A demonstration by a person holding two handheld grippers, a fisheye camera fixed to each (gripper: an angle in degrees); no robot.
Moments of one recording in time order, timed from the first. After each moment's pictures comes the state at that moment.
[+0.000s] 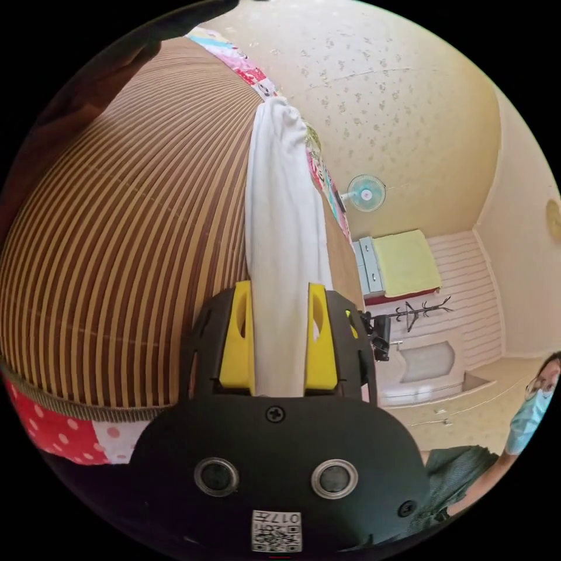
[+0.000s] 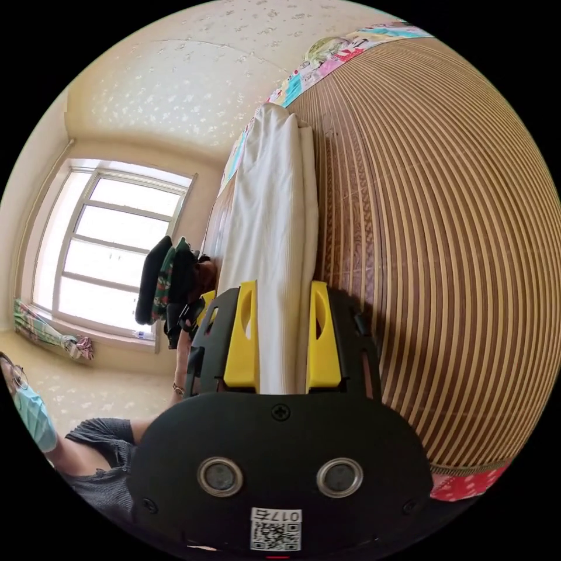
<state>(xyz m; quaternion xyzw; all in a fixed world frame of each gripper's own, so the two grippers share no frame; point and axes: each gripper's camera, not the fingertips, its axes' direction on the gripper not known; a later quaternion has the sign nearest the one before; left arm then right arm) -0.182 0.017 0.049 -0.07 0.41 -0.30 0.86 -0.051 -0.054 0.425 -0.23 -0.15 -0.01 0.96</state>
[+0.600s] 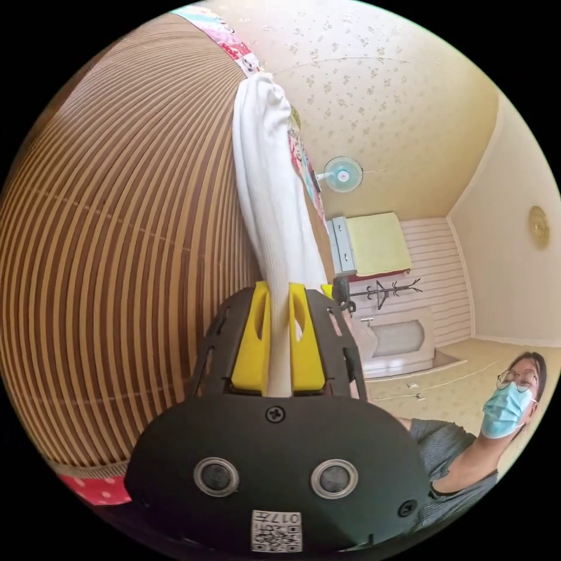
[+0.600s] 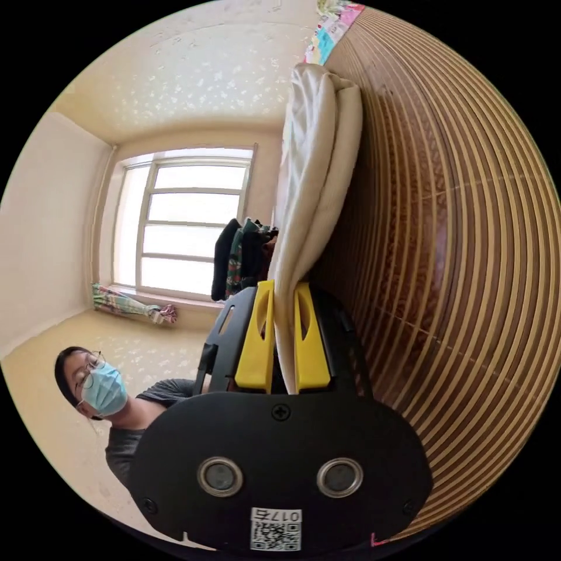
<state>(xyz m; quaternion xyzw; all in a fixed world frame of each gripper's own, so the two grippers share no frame) -0.222 0.017 0.029 -0.02 0.54 -0.26 0.80 -0.020 -0.128 0.352 -0.31 -0.40 0.00 0.86</state>
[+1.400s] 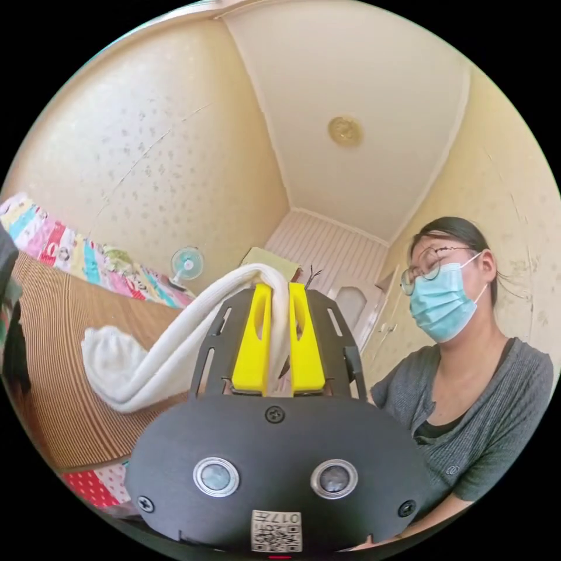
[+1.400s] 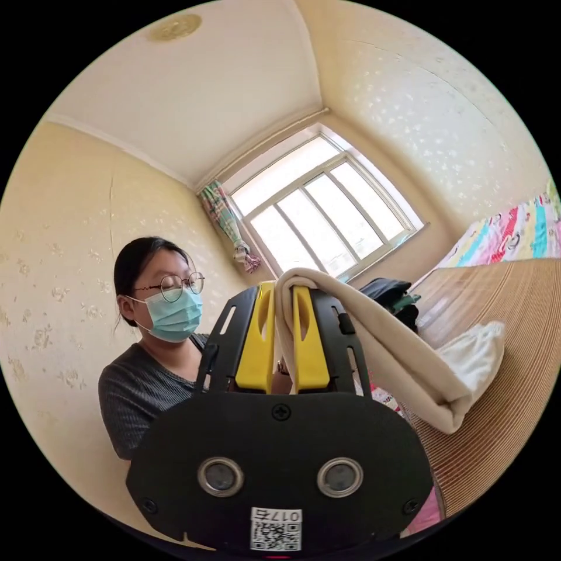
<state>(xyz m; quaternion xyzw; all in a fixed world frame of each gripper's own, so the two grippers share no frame) -0.207 0.038 -0.424 0.36 0.56 0.03 0.75 -0.174 0.025 -0.016 -0.10 -0.58 -0.32 0.75</state>
